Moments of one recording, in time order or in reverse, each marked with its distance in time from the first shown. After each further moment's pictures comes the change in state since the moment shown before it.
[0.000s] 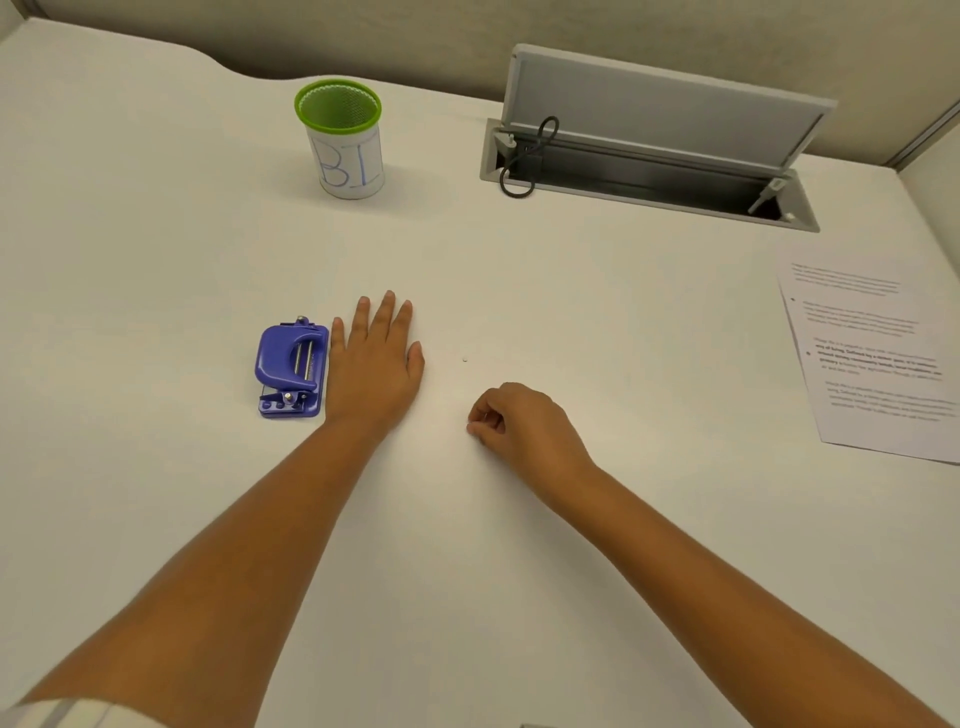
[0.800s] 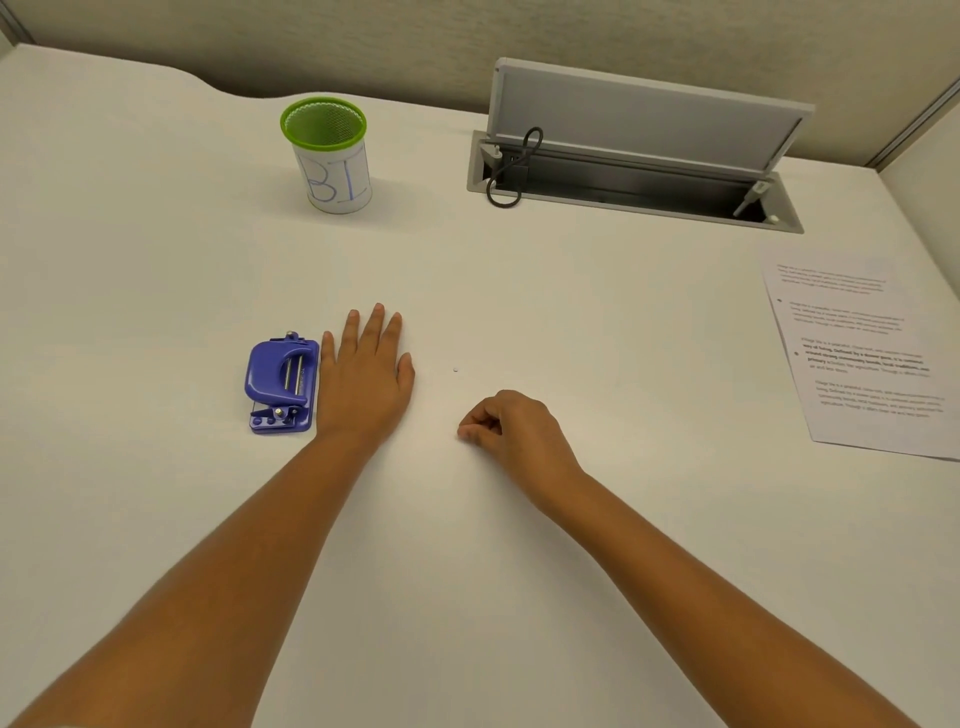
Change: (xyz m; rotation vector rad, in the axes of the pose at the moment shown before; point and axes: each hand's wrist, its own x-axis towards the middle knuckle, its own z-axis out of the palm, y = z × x) left_hand 0.000 0.000 0.001 0.006 -0.001 -0.003; right_hand 0.001 0.003 0.002 0.232 0.028 0.081
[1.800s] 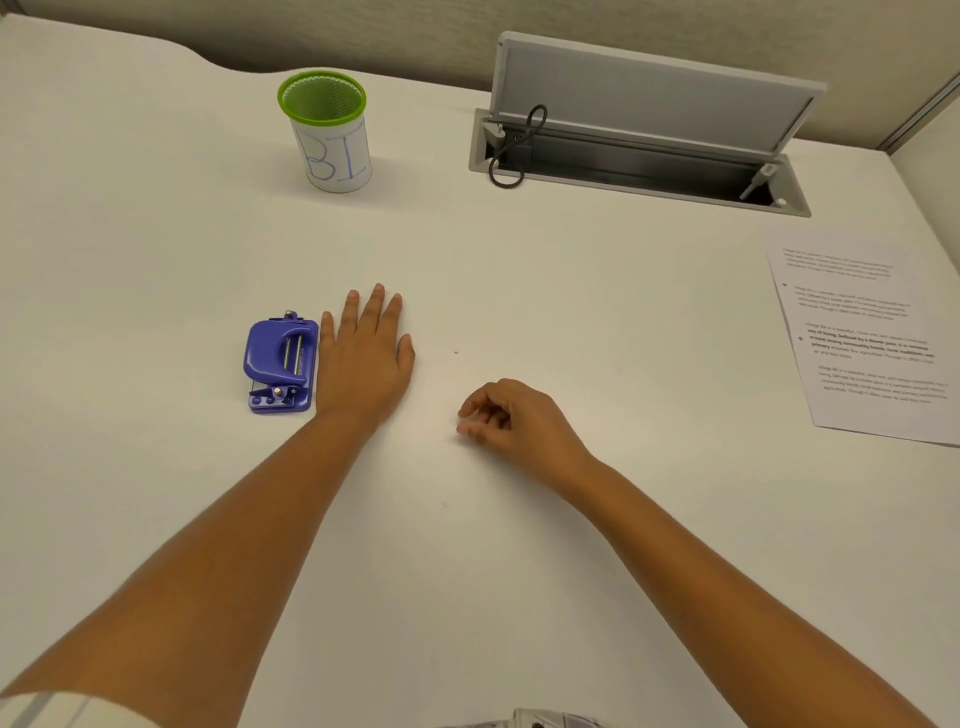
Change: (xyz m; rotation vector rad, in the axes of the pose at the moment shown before) left_hand 0.001 -0.001 0.001 0.007 -0.002 0.002; right_hand -0.006 0.010 -0.003 0.078 -0.068 -0.099
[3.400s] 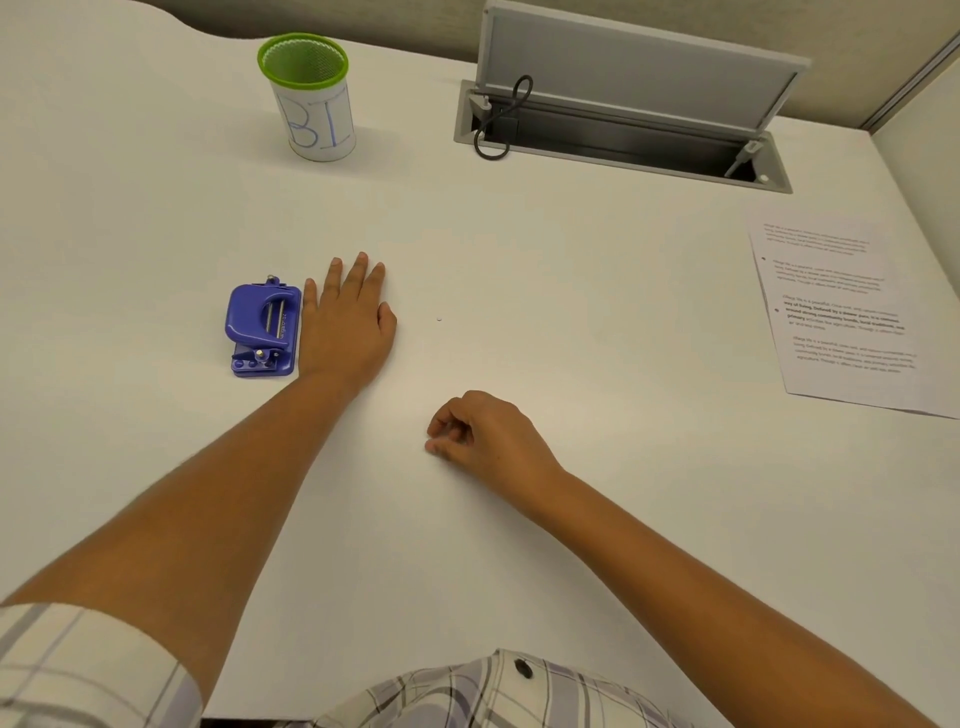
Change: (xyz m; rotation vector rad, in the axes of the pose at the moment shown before) left_hand -0.003 0.003 -0.005 -0.039 0.010 -0.001; right_hand -0.037 -0.010 0.025 -0.139 -0.048 -0.024
